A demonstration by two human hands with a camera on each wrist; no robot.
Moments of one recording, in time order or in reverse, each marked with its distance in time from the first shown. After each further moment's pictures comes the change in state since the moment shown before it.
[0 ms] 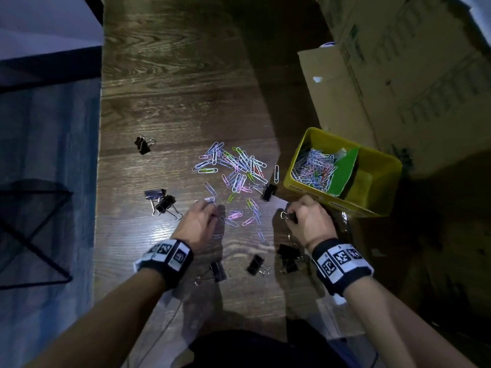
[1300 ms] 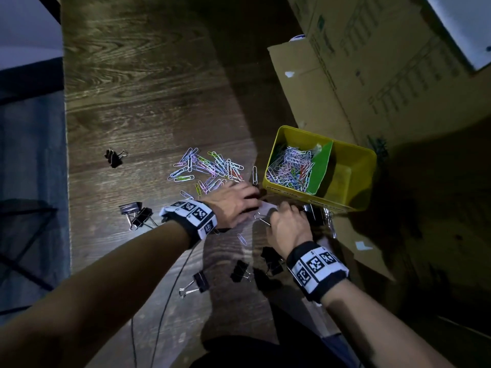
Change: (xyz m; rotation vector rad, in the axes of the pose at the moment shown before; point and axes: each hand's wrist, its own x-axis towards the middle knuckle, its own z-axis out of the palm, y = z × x) left_hand 0.099 0.078 0.005 0.499 -0.277 0.737; right_hand -0.007 -0.009 0.003 -0.260 -0.081 0.000
